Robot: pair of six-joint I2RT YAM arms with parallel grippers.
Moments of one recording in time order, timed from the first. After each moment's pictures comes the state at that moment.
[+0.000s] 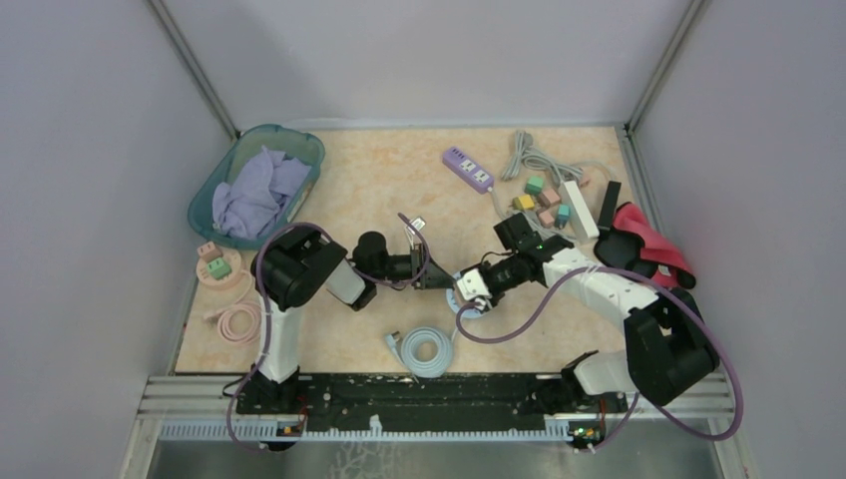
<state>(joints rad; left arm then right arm) -0.66 2.07 0.65 1.32 0.84 -1.03 0.53 1.33 0.78 -0.60 -0.92 -1.52</state>
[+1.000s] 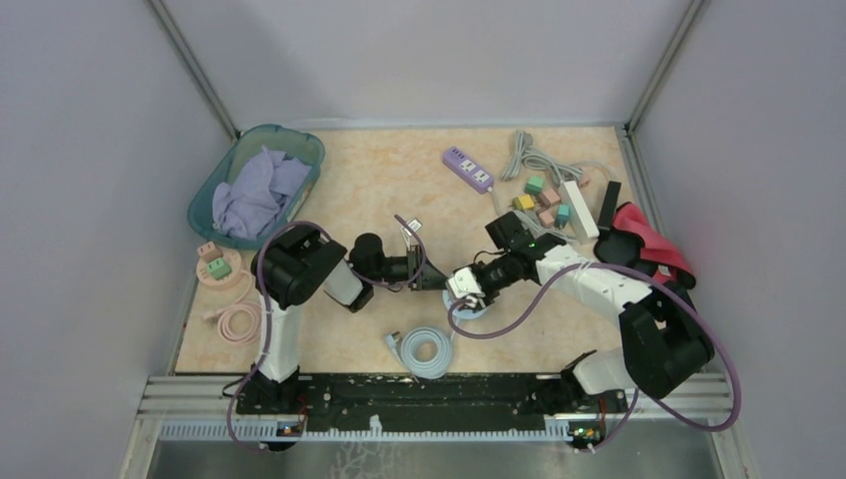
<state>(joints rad) -0.63 2.08 0.63 1.36 0.85 -1.05 0.56 1.36 0.81 -0.60 -0.90 -1.47</state>
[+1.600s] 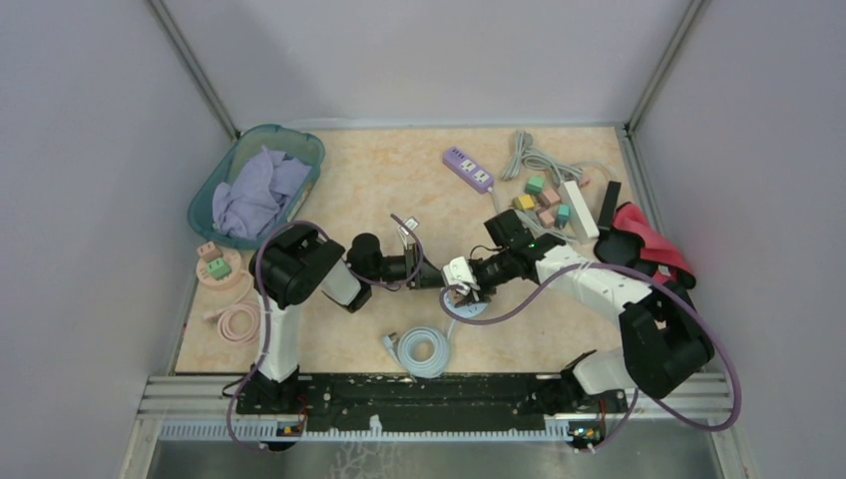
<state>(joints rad) -0.62 2.08 0.62 1.36 0.85 -1.06 0.59 1.36 0.81 -0.50 -0.85 -1.25</state>
